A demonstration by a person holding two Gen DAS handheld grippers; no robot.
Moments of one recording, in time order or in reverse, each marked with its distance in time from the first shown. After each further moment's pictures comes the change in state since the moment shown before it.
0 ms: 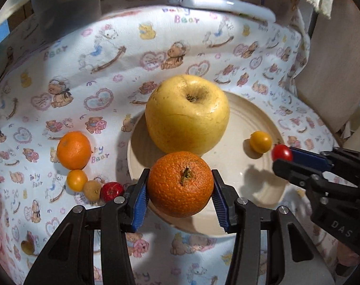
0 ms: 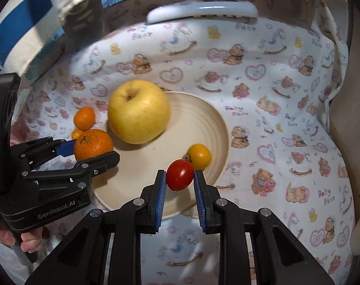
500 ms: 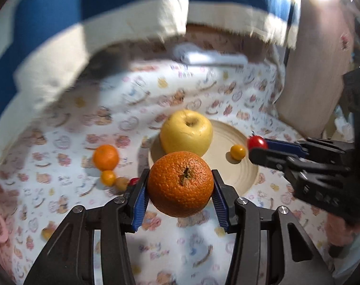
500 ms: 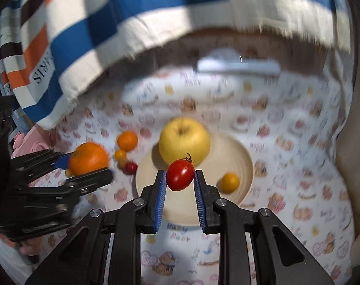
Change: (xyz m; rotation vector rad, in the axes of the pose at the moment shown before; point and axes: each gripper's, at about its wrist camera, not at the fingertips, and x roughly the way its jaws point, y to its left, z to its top) left arm -0.083 0.004 -0.029 0.009 -0.206 -0.009; right arm -0.053 0.028 -0.006 -0.080 -0.178 0.116
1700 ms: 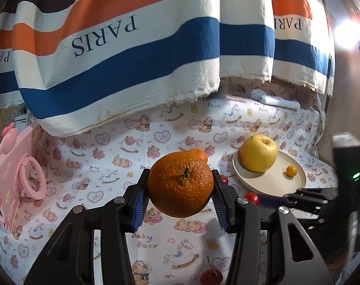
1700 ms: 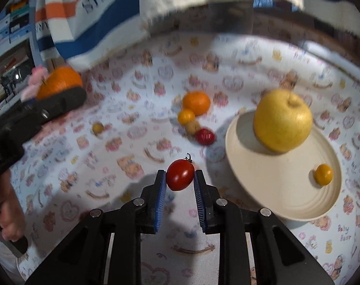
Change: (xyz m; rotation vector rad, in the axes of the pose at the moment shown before) left arm -0.086 0.081 -0.091 -0.206 -0.337 0.272; right arm 0.052 0.119 -0.043 -0.248 -0.023 0.126
